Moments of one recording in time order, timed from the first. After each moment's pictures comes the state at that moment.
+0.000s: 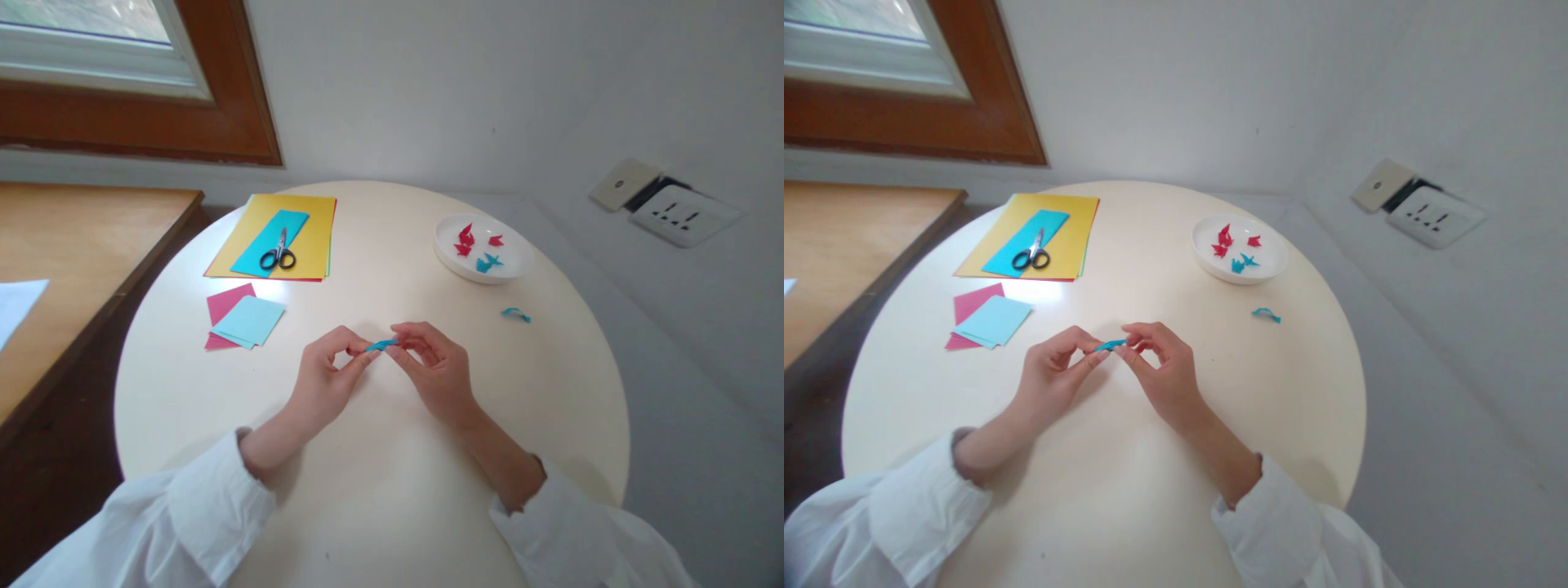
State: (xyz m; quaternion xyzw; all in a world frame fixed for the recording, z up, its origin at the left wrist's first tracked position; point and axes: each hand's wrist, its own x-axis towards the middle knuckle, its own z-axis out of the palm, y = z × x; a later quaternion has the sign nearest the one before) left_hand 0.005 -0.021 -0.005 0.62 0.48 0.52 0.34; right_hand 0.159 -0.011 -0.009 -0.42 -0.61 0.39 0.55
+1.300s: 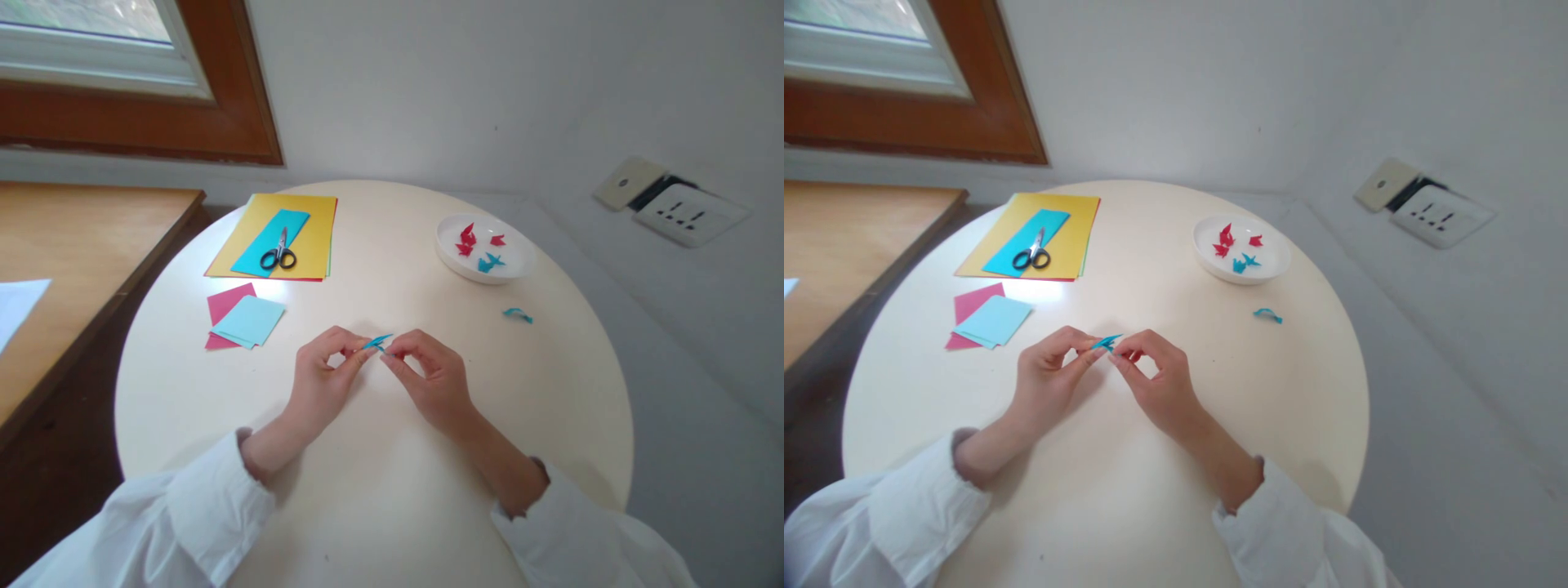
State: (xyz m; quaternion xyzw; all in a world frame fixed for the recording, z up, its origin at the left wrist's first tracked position) left_hand 0.005 -0.022 -0.007 0.61 0.48 0.55 0.31; right_hand 0.156 -0.016 -0.008 -0.37 -0.68 0.34 0.53
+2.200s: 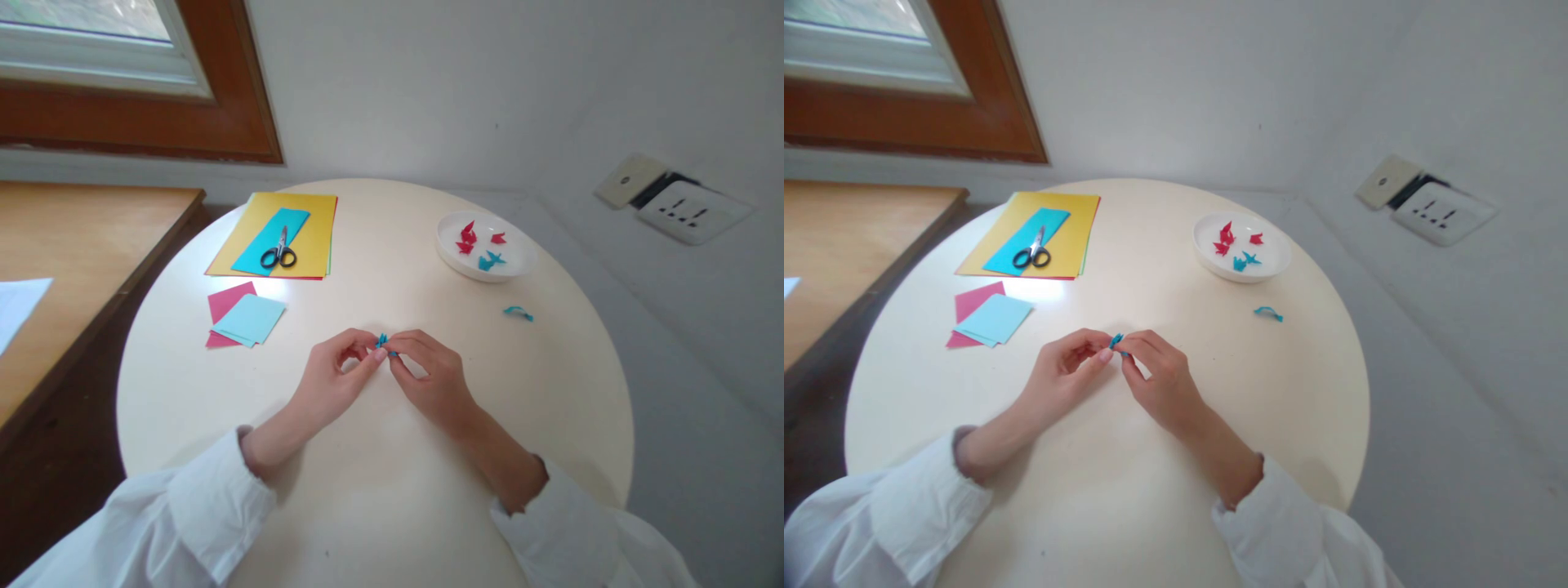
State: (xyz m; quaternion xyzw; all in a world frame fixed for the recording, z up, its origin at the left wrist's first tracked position) left_hand 0.007 -0.022 -0.002 0.61 0.49 0.45 0.43; right_hand 0.161 -0.011 -0.011 -0.34 -0.80 0.09 0.49
